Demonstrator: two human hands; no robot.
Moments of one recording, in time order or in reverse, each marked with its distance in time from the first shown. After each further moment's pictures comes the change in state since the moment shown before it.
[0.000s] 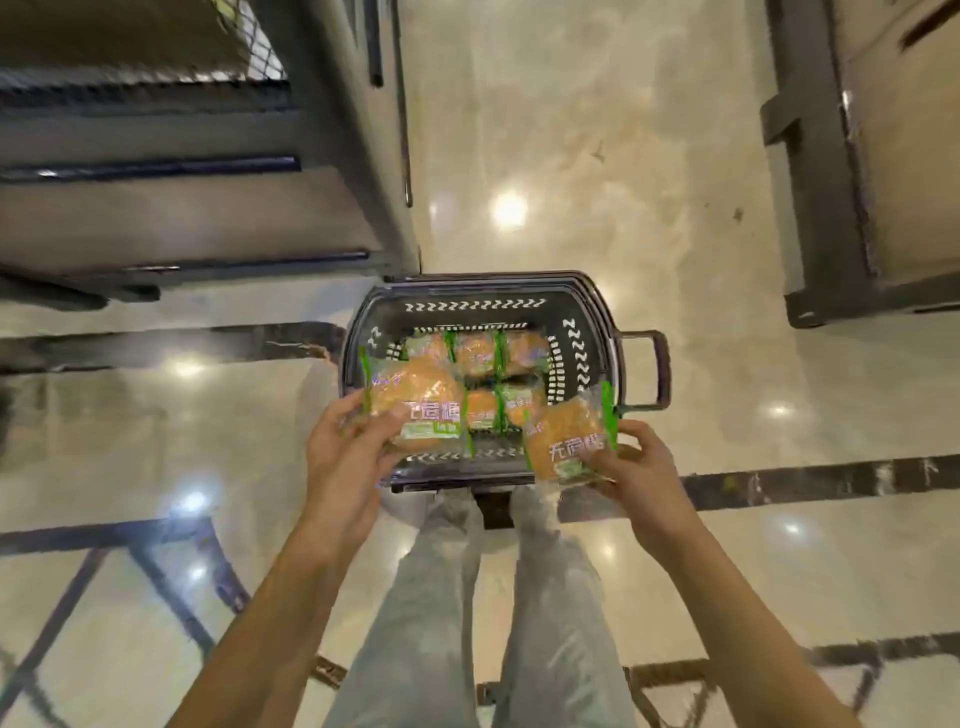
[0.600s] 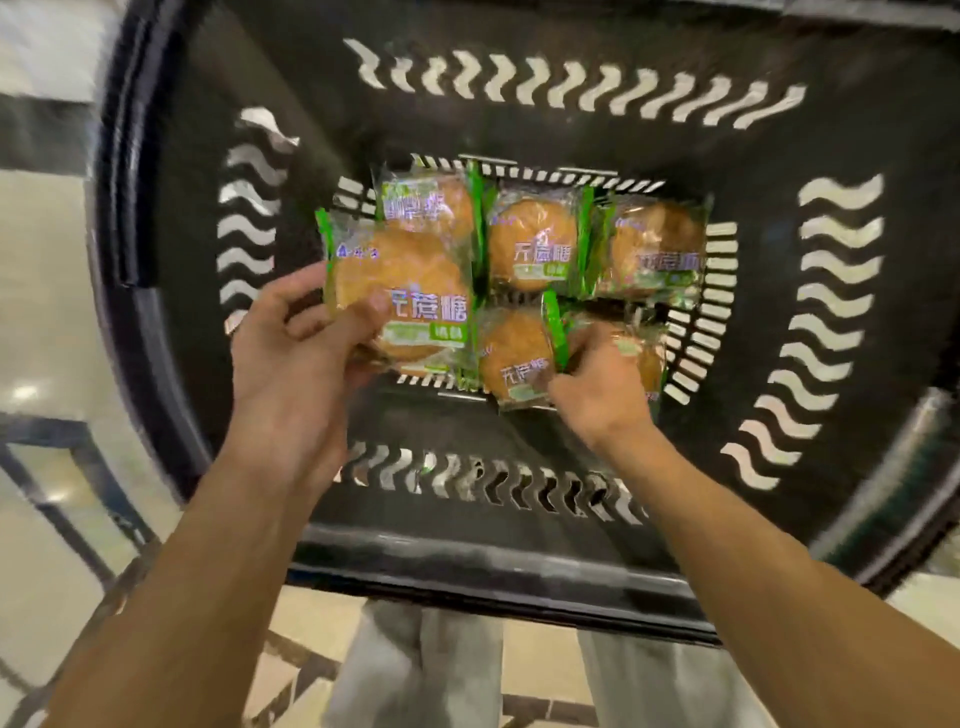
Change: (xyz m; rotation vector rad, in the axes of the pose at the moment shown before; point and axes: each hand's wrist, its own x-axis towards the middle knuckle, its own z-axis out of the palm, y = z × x) left_hand 0.292 -0.211 0.024 0.013 0.225 -0.012; right_hand 0.386 0.188 0.139 -0.934 -0.198 -0.064
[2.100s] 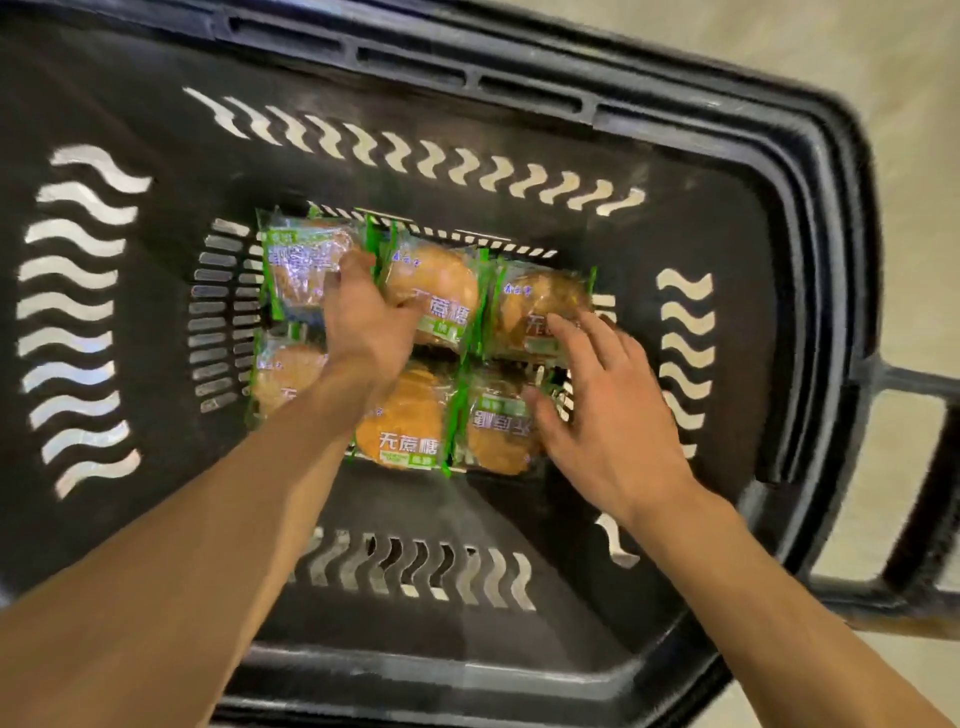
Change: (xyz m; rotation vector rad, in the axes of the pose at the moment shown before) left_hand 0.094 -0.067 0.142 0.760 0.036 0.174; right_hand 0.000 0.027 -0.114 -0.509 0.226 -0.500
